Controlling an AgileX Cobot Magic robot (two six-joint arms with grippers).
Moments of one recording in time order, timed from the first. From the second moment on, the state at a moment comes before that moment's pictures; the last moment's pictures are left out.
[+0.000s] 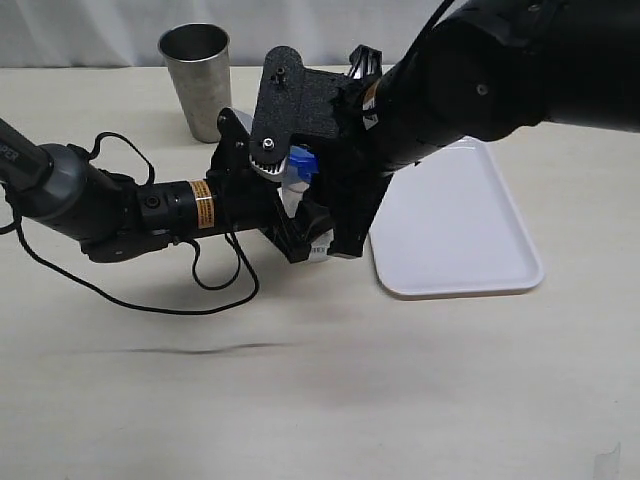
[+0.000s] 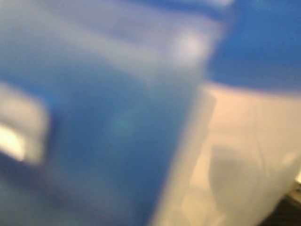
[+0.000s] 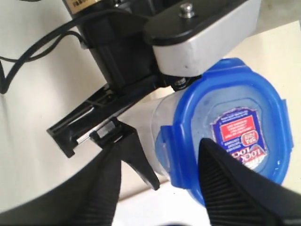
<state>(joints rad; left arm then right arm) -0.45 2.20 -0.94 0.81 -1.00 -0.36 0.72 1.63 -1.16 -0.10 0.57 -0.69</state>
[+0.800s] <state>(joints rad) -0.45 2.20 -0.94 0.82 -1.01 -0.36 0.24 1.61 -1.15 0.85 0.80 -0.55</state>
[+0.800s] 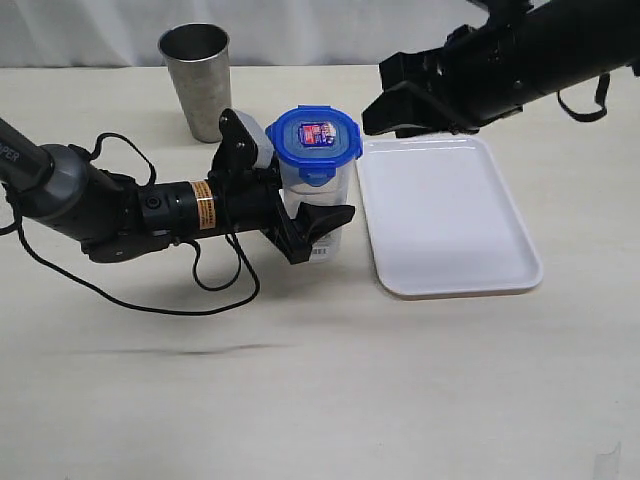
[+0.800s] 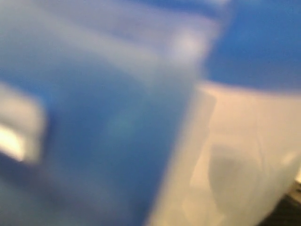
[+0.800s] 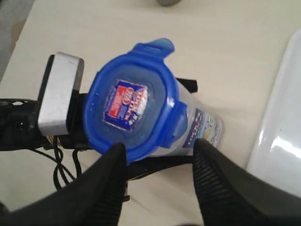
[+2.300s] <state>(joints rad) -0.44 2.18 -0.94 1.02 -1.02 -0.05 0.15 1.67 -1.27 1.01 0.99 -0.93</state>
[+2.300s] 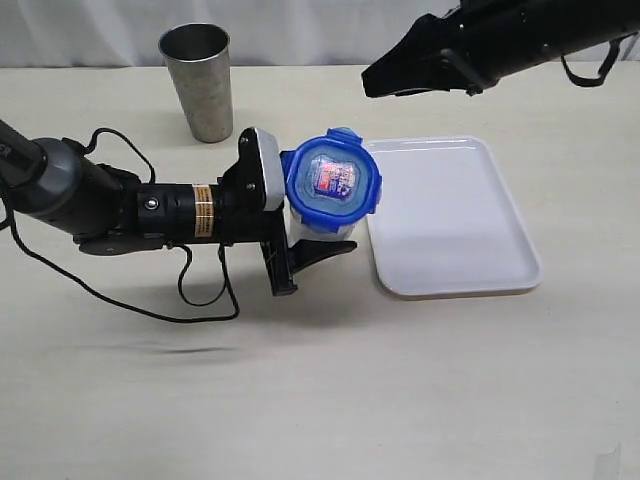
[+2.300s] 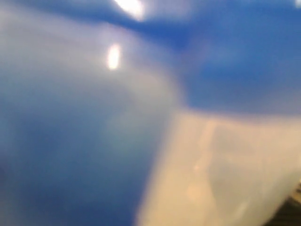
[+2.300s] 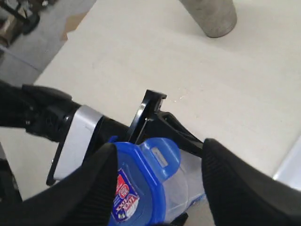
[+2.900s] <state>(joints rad) -0.45 2.18 -0.94 1.07 -1.03 -0.02 0.50 1.65 -1.28 0.31 0.80 -0.82</state>
